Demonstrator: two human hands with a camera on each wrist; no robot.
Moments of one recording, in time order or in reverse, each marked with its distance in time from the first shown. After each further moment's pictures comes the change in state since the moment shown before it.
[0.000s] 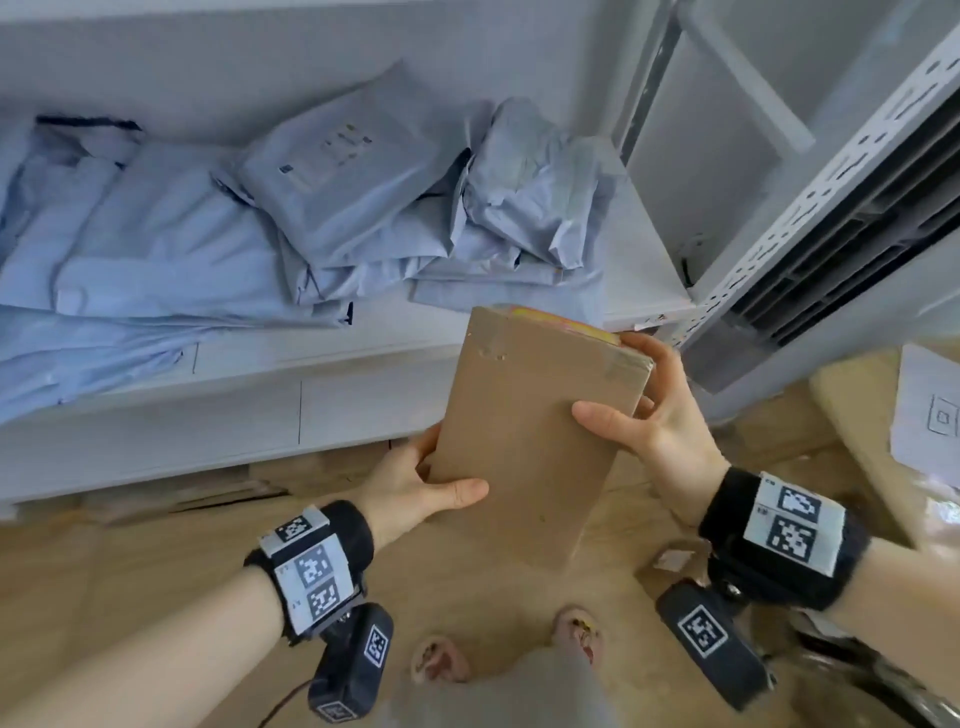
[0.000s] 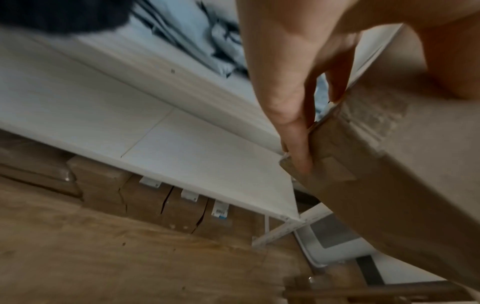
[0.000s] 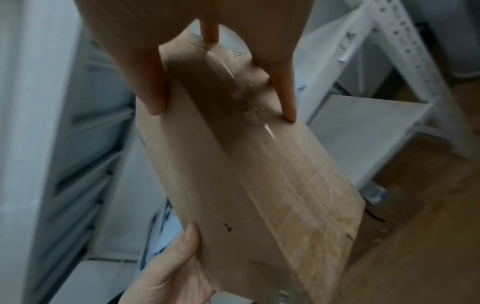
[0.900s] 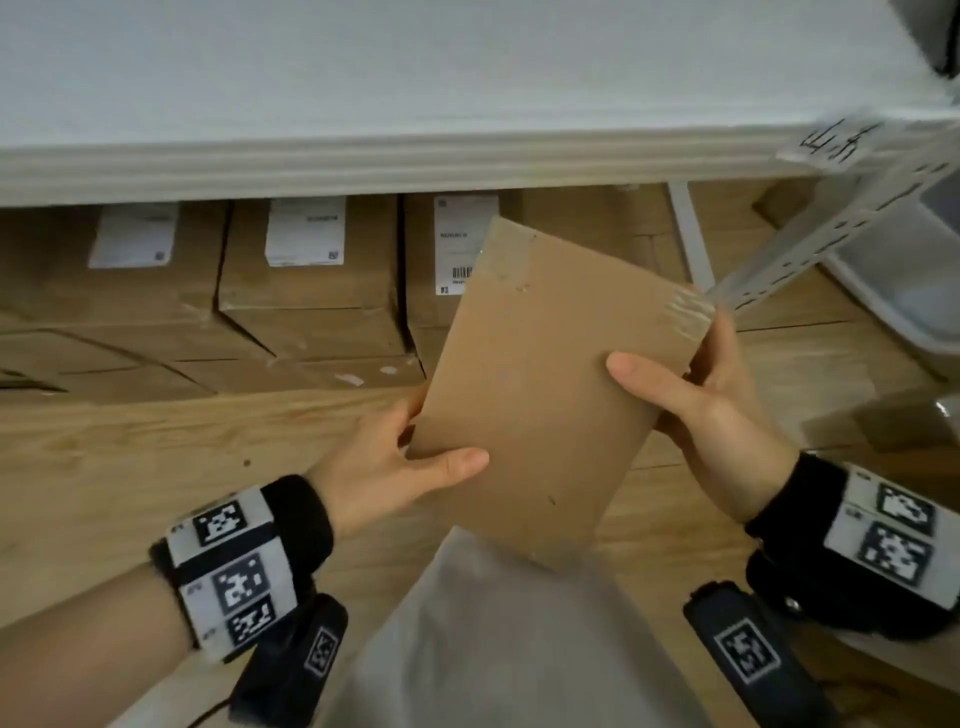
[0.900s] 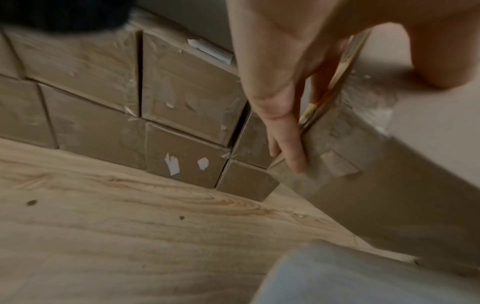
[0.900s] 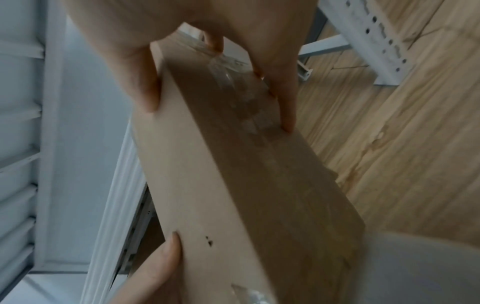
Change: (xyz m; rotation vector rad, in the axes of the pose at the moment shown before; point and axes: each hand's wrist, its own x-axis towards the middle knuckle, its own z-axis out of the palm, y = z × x) left_hand 0.349 -0.481 0.086 0.066 0.074 -0.090; right_hand 0.195 0.588 -0.047 -0.018 -0.045 0.141
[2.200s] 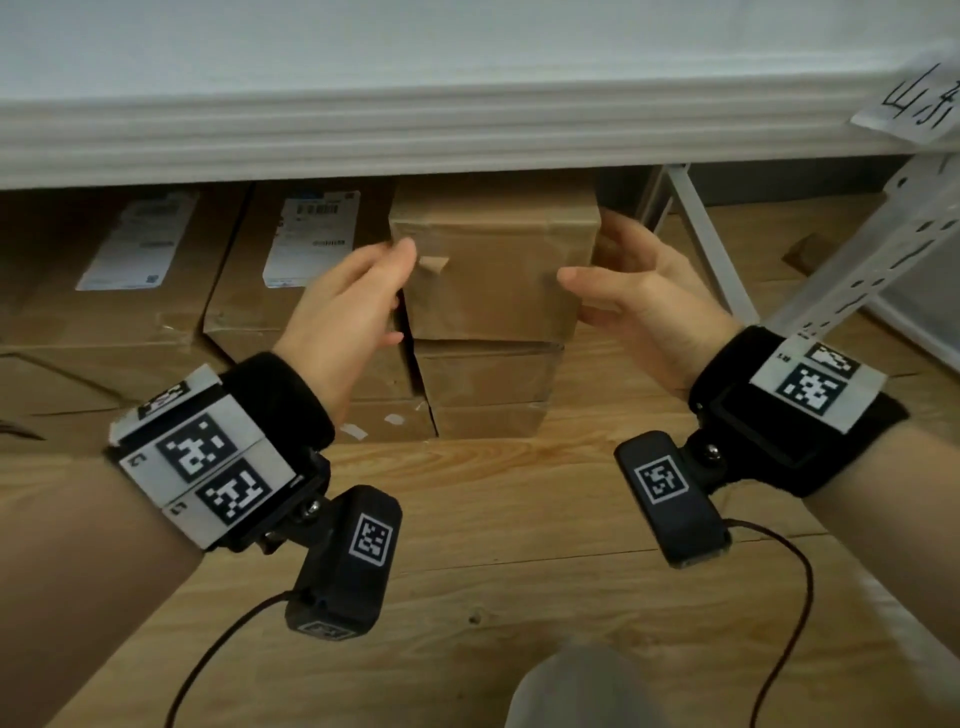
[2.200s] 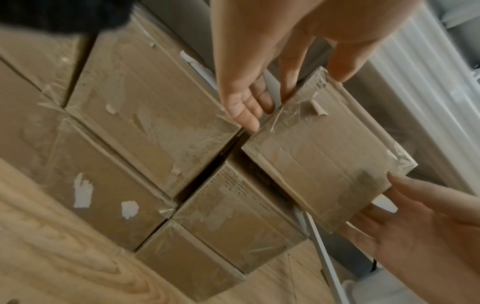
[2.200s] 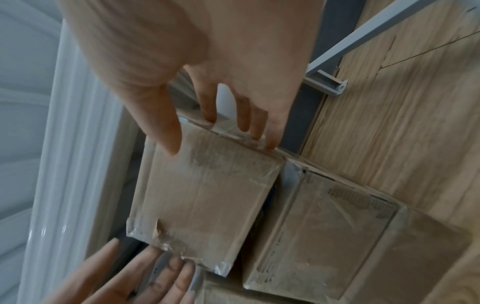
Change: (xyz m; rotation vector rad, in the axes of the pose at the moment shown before) left_hand 0.082 0.029 -0.041 -0.215 0.518 0.260; right_hand 0.113 0.011 0.040 -0.009 -0.227 -0.179
